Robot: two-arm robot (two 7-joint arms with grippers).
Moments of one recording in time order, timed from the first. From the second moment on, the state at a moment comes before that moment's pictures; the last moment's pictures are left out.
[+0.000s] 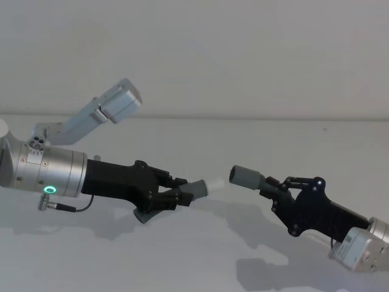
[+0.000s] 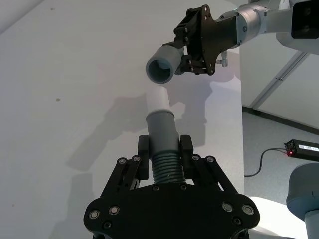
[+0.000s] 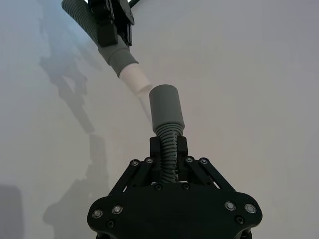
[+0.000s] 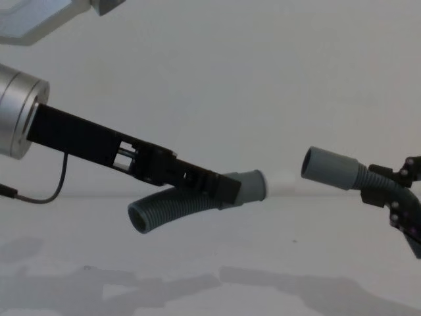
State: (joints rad) left arm -0.57 0.61 0.57 -1.64 -0.56 0.59 -0.98; right arm 0.07 0.45 -0.14 -1.53 -0.21 -0.75 0.60
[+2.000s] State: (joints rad) left arm -0.61 0.63 0.62 -1.62 -0.60 0.57 -0.98; right arm 0.14 0.47 -0.20 -1.44 -0.28 -0.88 0.53
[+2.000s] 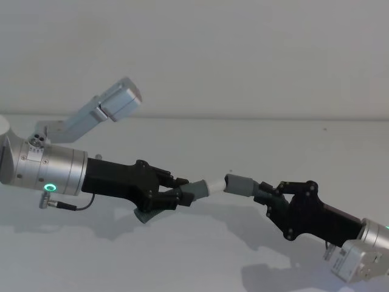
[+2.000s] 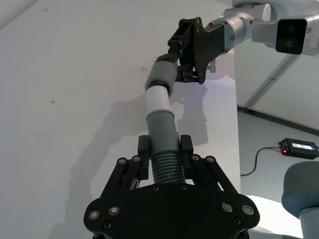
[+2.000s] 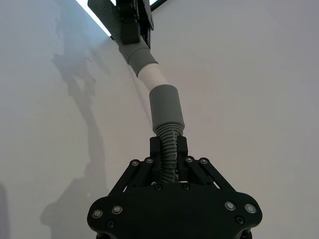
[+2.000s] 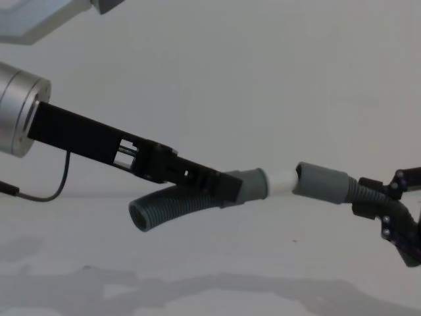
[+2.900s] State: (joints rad) left arm -0.62 0.63 0.65 -1.60 -0.63 0.58 -0.98; right arm 0.15 0.47 -0.22 -1.43 -0.29 -0.90 0.50
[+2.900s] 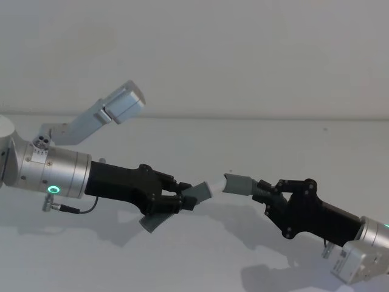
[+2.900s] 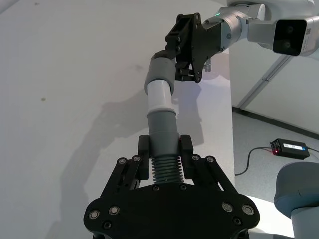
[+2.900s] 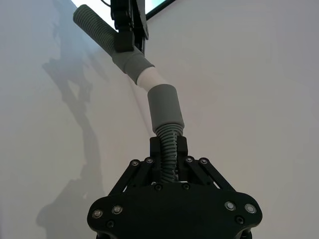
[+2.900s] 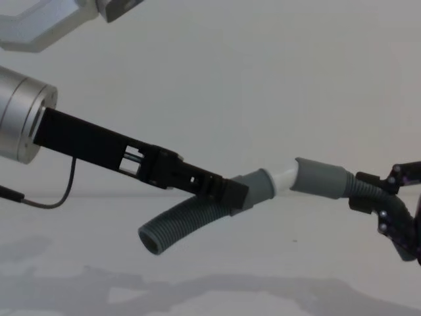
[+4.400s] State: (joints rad) left arm -0.70 0.63 0.72 -1.57 -0.66 0.63 -1.03; right arm 0.18 0.51 -0.26 -1.39 -0.30 -1.03 0.46
